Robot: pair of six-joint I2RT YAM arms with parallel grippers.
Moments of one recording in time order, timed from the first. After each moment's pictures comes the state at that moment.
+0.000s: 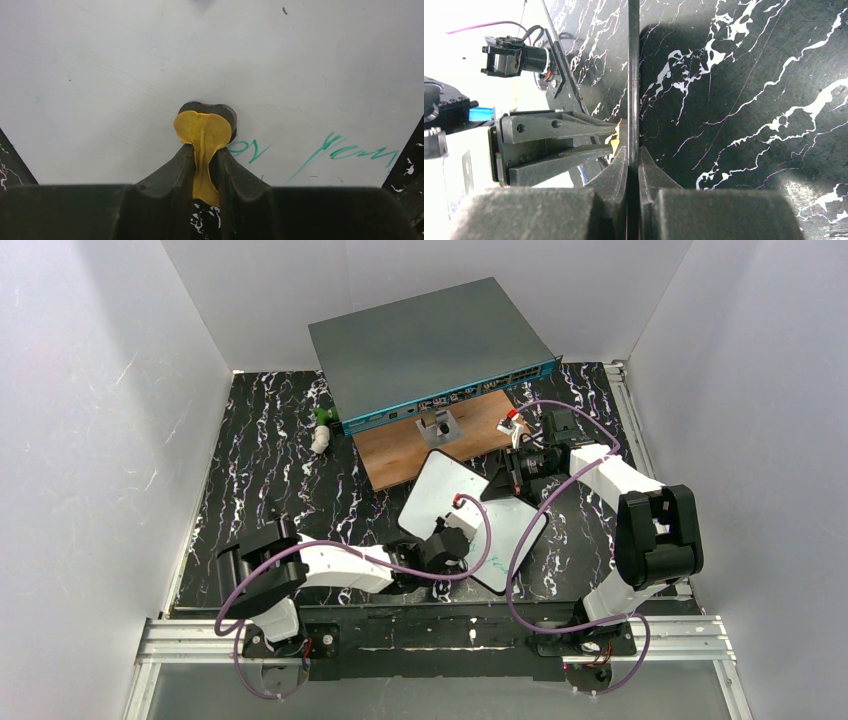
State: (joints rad) left arm -1.26 1.62 0.76 0.27 -0.57 -0.24; right arm 0.23 1.61 1.05 -0.56 -1.07 -0.11
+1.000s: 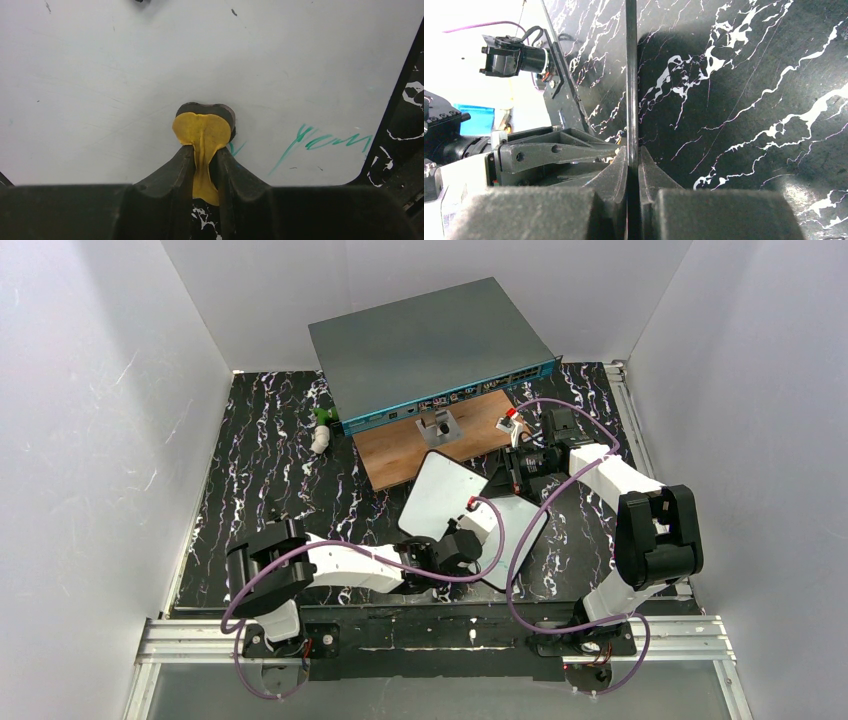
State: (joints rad) left arm -1.28 1.66 0.86 0.17 -0.54 -0.25; right arm 0.23 1.61 1.06 -0.54 -1.07 -0.11
